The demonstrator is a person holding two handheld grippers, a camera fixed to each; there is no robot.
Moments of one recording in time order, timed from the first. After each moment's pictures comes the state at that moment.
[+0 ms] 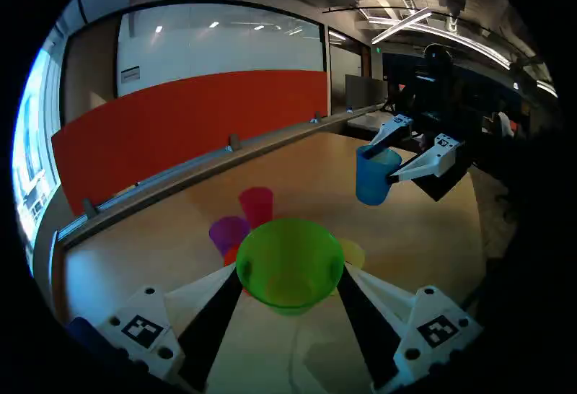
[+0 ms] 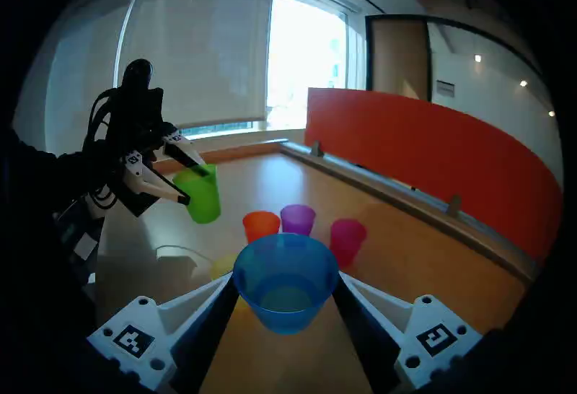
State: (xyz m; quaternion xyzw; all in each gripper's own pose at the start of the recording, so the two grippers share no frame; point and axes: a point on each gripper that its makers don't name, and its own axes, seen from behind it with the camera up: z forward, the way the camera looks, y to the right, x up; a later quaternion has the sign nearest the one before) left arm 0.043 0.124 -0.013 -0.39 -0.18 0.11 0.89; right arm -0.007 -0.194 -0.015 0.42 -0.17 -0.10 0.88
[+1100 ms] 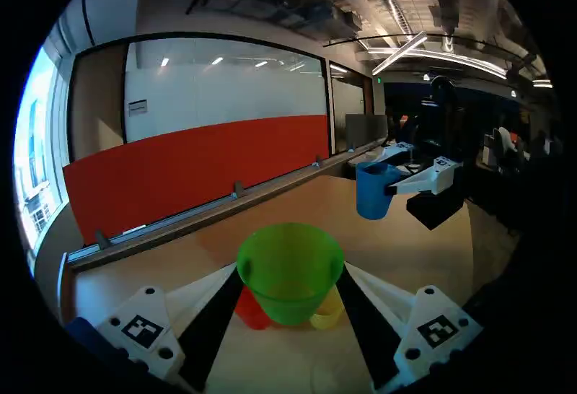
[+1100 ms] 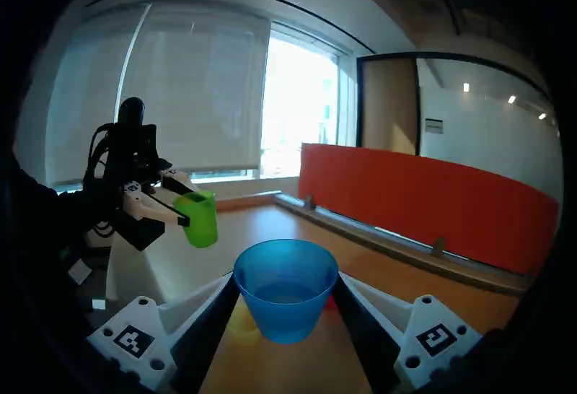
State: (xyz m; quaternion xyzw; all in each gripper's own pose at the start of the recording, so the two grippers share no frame) left arm 0.125 0.128 -0.031 -0.39 -0.10 0.08 0.91; right arm 0.077 -0.197 -0.031 0.41 -0.07 -0.06 0.91
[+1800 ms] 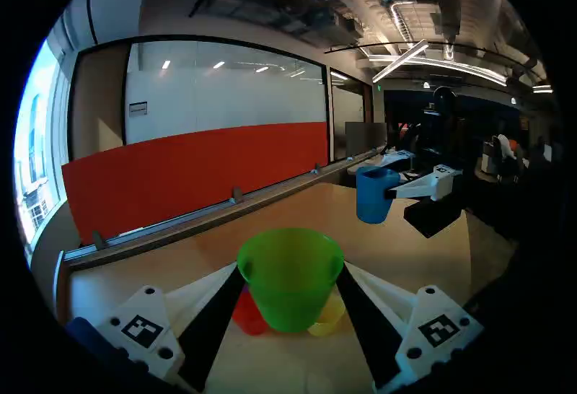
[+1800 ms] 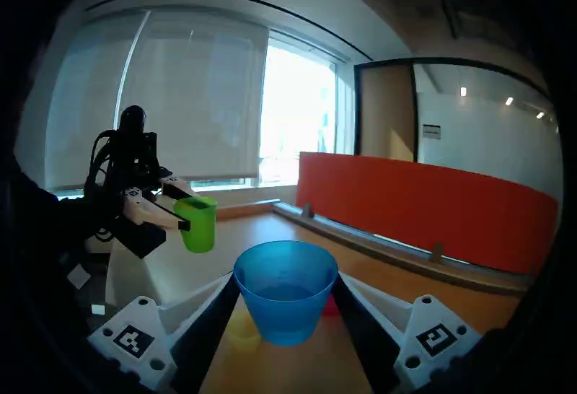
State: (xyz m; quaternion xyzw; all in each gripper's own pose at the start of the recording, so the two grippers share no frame) left arm 0.131 0.133 -0.029 -0.39 -0.09 0.06 0.91; right arm 0.085 -0.199 -0.028 0.41 -0.05 -0.05 0.91
